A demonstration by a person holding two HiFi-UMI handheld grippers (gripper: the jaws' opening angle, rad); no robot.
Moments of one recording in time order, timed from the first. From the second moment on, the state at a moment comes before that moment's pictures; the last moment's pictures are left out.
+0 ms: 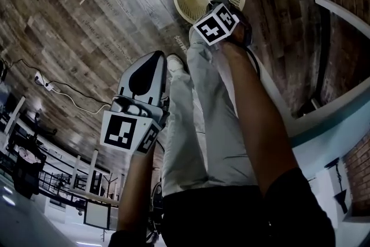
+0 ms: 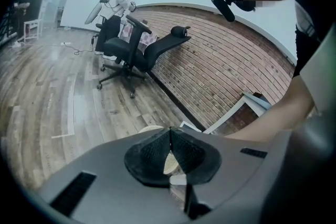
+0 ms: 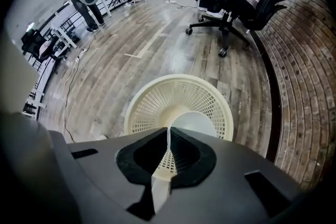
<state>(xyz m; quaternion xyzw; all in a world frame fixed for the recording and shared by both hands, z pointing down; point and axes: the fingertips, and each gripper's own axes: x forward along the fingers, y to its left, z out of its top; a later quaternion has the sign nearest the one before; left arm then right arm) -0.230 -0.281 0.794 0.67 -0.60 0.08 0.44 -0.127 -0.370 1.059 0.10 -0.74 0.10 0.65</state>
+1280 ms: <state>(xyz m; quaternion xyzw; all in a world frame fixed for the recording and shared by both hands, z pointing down) -0.230 -0.287 0.770 0.69 -0.58 0.08 0.42 -0.131 -0.361 1.033 0.13 -0.75 0.11 0.63</state>
